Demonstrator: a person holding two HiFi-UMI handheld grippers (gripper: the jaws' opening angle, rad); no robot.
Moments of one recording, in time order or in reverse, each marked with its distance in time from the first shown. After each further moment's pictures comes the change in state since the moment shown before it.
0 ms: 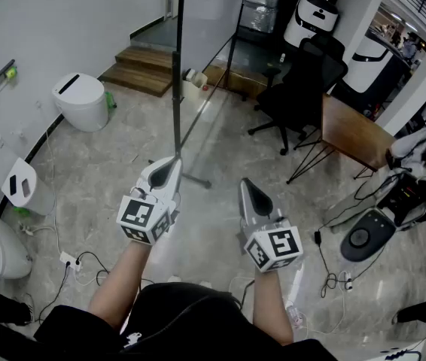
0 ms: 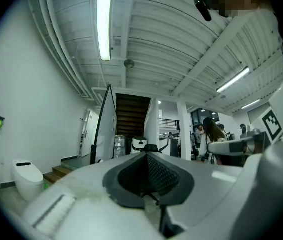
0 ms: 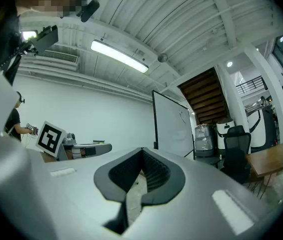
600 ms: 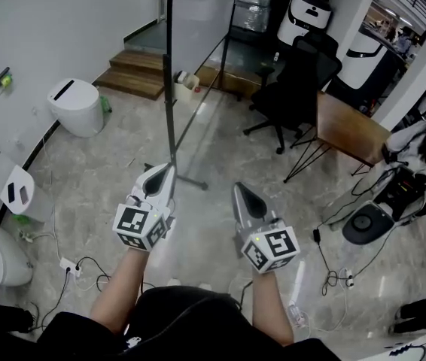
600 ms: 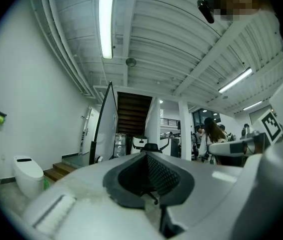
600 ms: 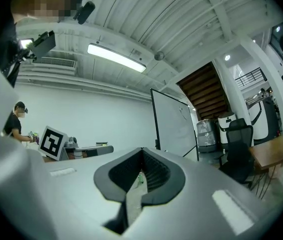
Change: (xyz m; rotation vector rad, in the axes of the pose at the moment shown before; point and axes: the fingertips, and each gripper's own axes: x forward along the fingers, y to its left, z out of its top) left arm -0.003 -0.009 -0.016 -0.025 0.014 -0.004; right arm -0.009 -0.004 -0.007 0.062 0.008 0.031
